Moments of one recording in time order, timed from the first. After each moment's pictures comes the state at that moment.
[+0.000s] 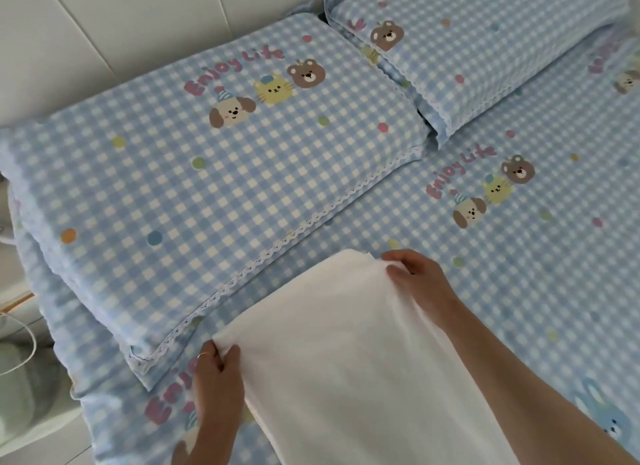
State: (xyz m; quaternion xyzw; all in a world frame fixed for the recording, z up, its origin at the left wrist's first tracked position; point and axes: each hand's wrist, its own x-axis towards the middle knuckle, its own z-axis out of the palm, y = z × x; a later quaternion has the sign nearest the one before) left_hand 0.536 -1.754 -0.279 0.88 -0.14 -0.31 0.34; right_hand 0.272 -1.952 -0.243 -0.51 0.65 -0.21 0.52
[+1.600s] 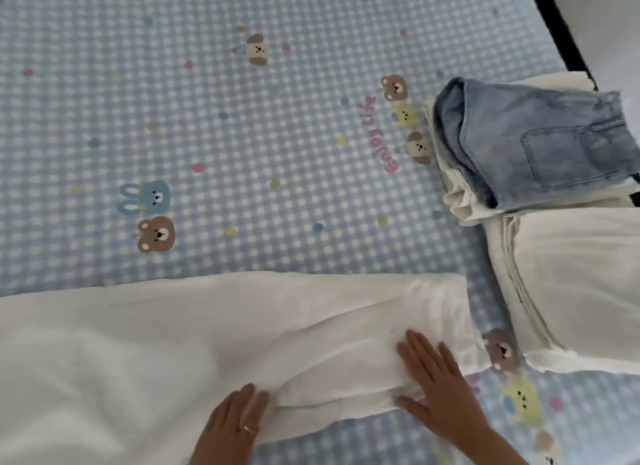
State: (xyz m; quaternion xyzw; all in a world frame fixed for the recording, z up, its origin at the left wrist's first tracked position) left_hand 0.194 -1.482 -0.255 0.19 -0.97 -0.17 -0.01; right_hand -0.076 -1.210 -0.232 -0.45 0.87 0.01 0.20
